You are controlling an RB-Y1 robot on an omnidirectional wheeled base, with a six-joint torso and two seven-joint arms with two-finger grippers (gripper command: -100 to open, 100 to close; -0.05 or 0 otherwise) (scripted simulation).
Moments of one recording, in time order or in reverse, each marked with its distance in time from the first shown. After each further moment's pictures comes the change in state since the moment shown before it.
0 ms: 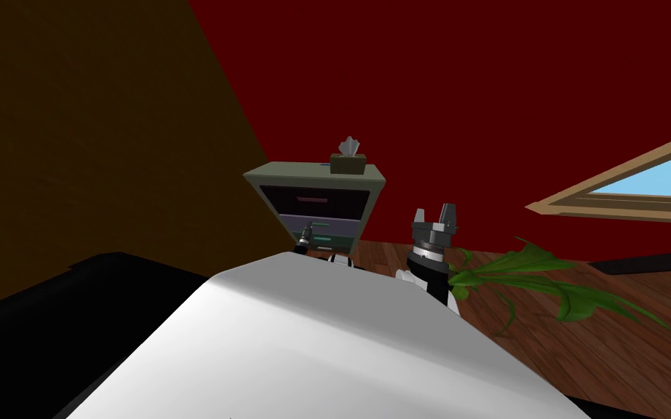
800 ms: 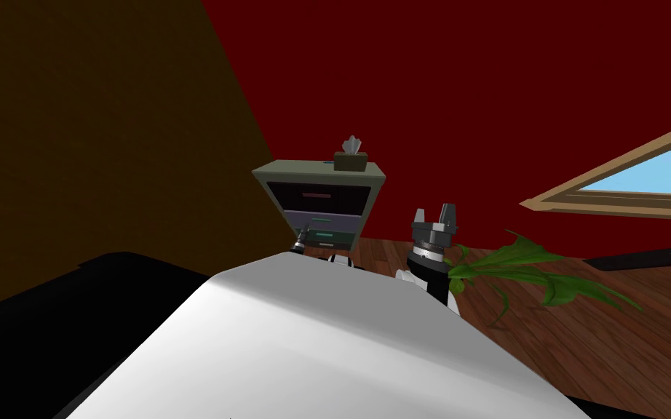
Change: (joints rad) left arm 0.046 0.054 -0.008 0.022 -0.008 -0.080 -0.004; right arm 0.000 0.000 0.000 0.000 0.000 0.000 0.000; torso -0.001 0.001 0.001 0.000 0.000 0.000
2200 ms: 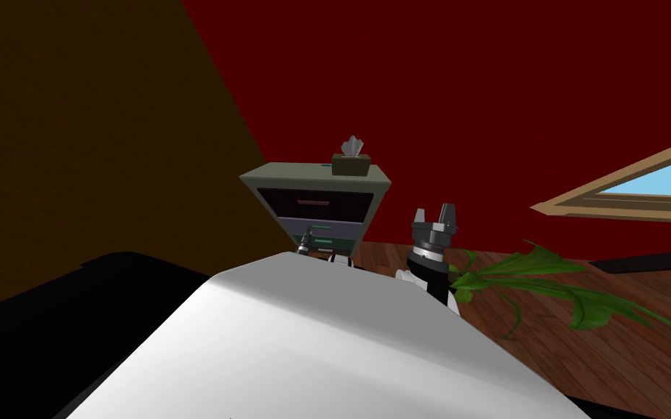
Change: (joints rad) left arm 0.018 -0.084 0.004 0.036 0.001 -0.056 -0.010; right arm 0.000 0.000 0.000 0.000 0.000 0.000 0.000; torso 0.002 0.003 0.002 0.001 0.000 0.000
